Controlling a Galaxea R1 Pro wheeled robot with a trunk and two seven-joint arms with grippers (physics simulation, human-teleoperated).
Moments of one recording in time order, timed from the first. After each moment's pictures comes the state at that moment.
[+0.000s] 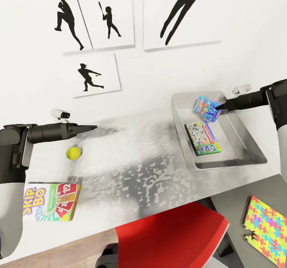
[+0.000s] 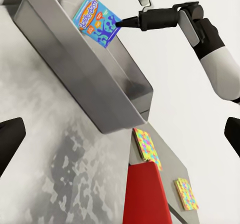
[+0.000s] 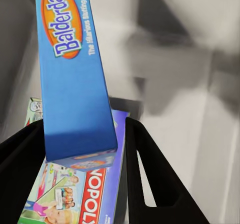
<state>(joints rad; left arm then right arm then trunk) -0.95 0.30 0.17 -1.31 0.08 1.04 -1.57 -1.49 -0.40 -0.02 -0.71 0.48 0.83 1.02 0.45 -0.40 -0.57</state>
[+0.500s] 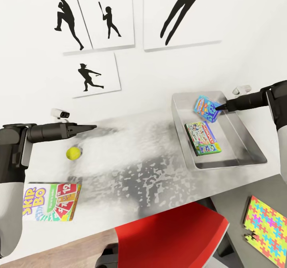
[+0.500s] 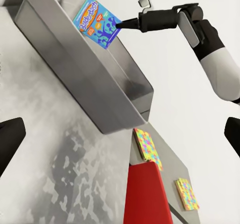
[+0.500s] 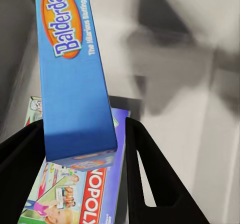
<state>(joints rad) -0.96 0.30 0.17 -1.31 0.08 1.04 -1.57 -1.49 -0.40 -0.02 -0.71 0.48 0.83 1.02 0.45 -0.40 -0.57</state>
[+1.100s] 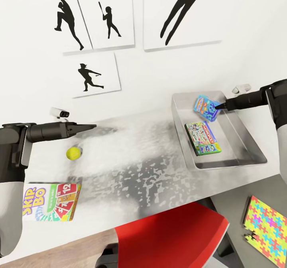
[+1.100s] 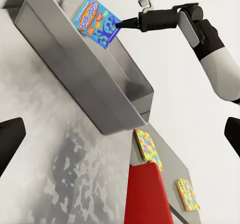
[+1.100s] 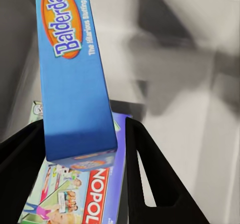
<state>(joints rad) -0.96 0.30 0.17 -1.31 0.08 1.04 -1.57 -1.49 -0.40 -0.02 -0.71 0.47 0.83 1.01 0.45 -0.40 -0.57</state>
